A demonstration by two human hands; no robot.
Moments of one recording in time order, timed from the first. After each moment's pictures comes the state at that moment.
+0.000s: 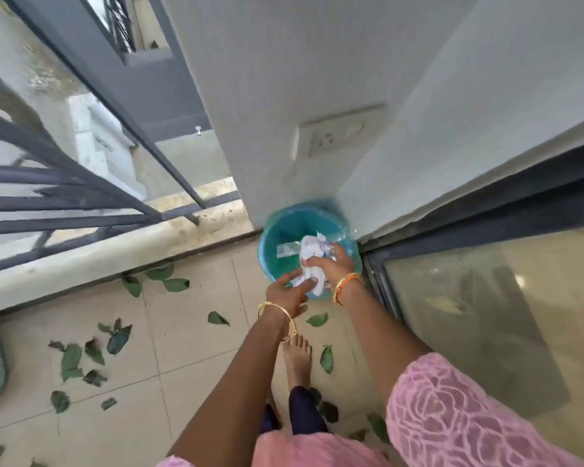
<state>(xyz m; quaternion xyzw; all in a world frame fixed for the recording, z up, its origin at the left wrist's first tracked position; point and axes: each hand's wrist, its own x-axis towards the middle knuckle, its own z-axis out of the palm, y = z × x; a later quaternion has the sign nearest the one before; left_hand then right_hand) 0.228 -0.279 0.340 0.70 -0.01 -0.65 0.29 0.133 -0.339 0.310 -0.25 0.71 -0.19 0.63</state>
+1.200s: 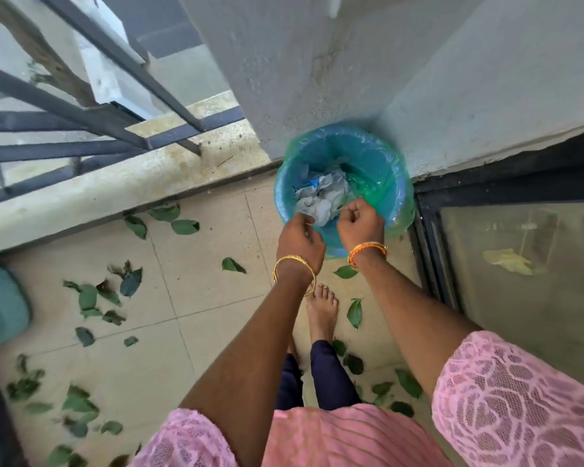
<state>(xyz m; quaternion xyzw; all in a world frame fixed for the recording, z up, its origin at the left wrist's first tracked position) 0.236 -0.282 0.219 0.81 -0.33 -0.47 0.16 0.138 -0.323 0.182 -0.48 0.77 -0.13 0.40</state>
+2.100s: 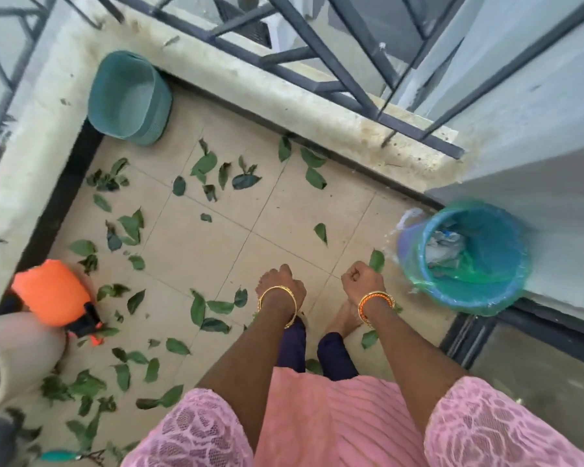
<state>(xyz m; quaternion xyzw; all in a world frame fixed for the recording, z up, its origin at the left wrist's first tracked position) 0.375 -0.048 0.278 0.86 -0.07 -0.51 -0.02 0.273 -0.175 0.250 -0.69 0.53 0.24 0.44</state>
